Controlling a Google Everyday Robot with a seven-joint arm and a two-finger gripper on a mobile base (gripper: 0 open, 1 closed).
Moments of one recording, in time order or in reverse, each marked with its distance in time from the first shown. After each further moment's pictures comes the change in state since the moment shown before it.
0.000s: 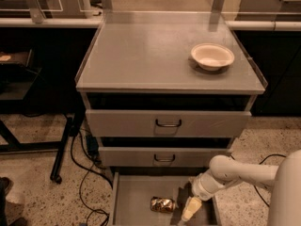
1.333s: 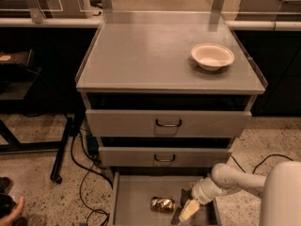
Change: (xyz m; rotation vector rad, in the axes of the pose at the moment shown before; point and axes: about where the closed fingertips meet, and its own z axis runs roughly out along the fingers) arm 0.026 -0.026 0.059 -0.026 -0.098 0.091
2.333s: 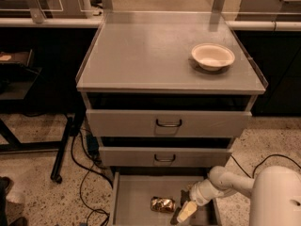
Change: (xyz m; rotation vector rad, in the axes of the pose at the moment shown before) arm 0.010 -0.015 0.040 -0.051 -0.036 0.031
